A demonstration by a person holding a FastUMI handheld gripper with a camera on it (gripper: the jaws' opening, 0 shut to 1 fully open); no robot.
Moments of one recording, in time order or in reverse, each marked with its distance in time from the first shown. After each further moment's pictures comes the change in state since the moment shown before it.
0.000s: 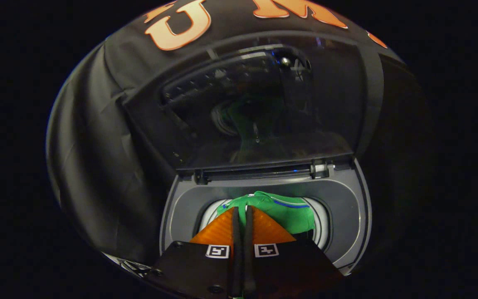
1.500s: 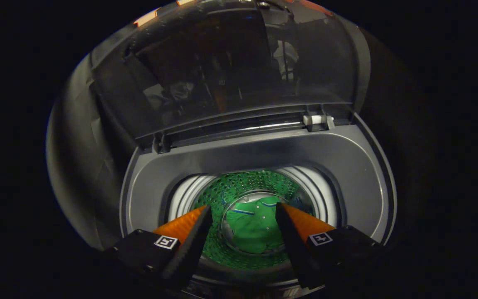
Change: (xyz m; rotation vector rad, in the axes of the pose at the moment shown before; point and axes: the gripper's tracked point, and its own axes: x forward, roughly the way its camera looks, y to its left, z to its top) arm 0.019 -0.017 -0.059 0.013 0.045 -0.137
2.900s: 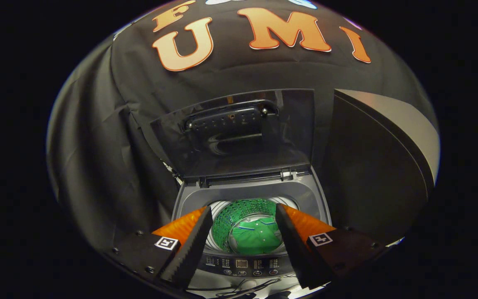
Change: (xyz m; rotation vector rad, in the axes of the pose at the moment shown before) arm -0.161 0.010 0.069 -0.022 -0.232 0.014
